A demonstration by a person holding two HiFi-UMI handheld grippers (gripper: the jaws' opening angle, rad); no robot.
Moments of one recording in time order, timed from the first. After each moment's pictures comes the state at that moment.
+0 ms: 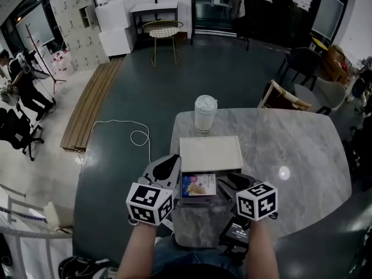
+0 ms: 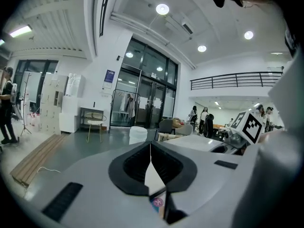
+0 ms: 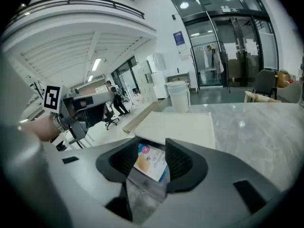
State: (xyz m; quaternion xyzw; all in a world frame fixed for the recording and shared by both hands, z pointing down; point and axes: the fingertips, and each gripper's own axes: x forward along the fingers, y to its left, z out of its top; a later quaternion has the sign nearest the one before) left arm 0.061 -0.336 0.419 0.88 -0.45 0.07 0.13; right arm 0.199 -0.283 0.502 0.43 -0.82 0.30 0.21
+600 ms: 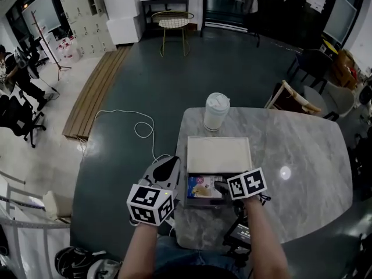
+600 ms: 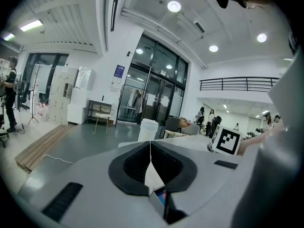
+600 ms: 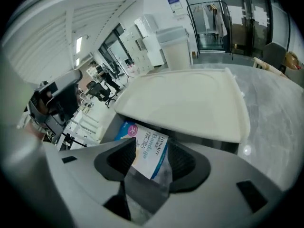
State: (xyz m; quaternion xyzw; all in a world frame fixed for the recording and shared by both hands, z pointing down) left arm 0.033 -0.347 0.453 0.86 -0.48 0.07 0.18; right arm 0.186 -0.306 0.599 0.37 -0.75 0.42 0.36
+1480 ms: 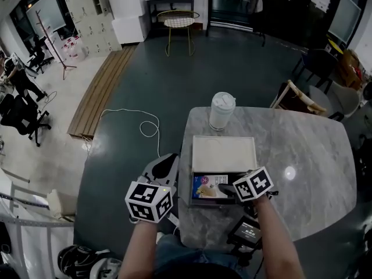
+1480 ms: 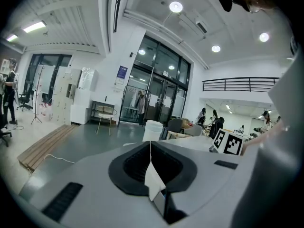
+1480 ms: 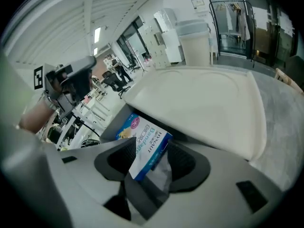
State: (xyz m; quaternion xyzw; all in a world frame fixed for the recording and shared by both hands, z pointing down) left arm 0.017 -0.351 0.452 0.85 -0.50 0.07 0.18; right arm 0.178 -0.297 0.606 0.28 -0.79 0.38 0.38
